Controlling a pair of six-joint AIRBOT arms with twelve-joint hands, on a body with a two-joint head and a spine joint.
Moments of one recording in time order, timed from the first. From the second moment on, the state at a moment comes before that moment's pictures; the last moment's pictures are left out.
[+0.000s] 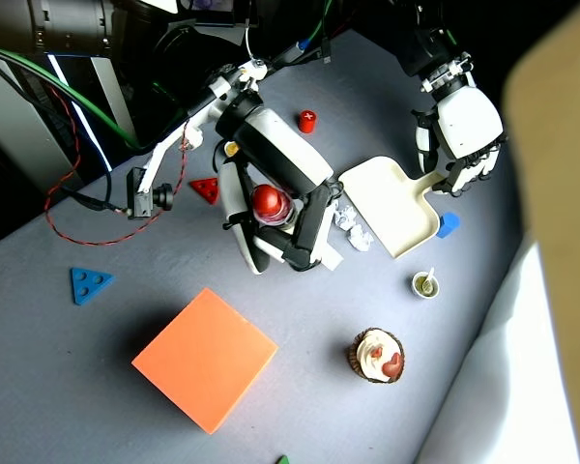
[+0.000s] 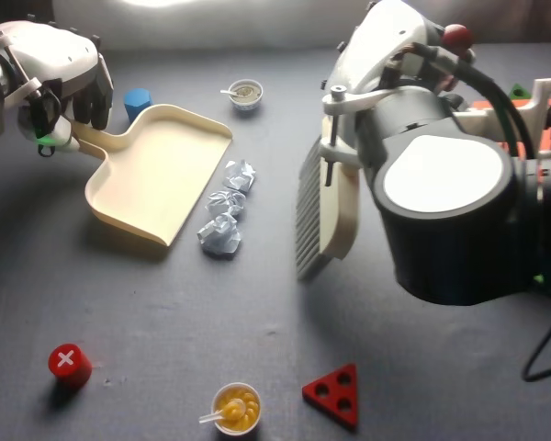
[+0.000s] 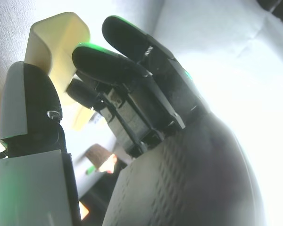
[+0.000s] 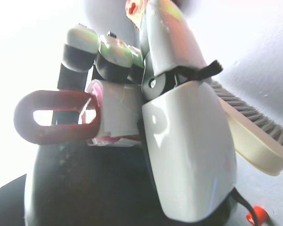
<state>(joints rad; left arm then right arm) 0.43 -1.26 1.71 -0.24 -0.25 1.19 -0.19 -1.50 1.02 -1.59 -1.20 -0.27</state>
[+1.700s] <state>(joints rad) 0.43 -1.26 1.71 -0.24 -0.31 1.19 -0.23 -1.68 1.26 -1.68 -1.12 -0.08</state>
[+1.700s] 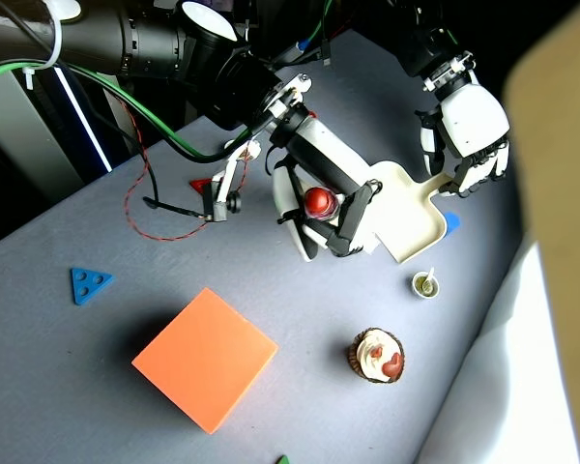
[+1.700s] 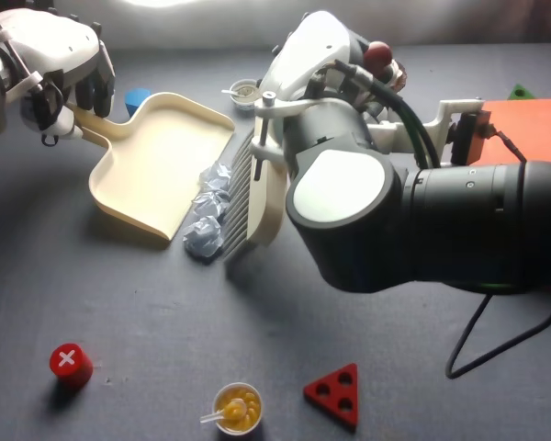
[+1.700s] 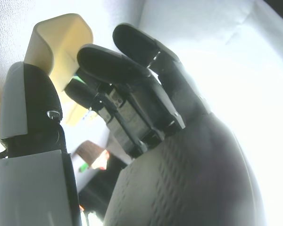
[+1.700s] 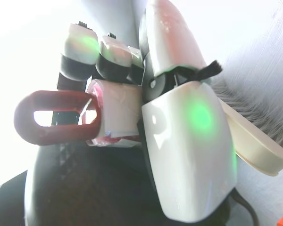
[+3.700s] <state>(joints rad) 0.43 -1.25 1.67 -0.24 -0.29 1.20 -0.21 -1.69 1.23 -1.65 -1.13 -0.18</state>
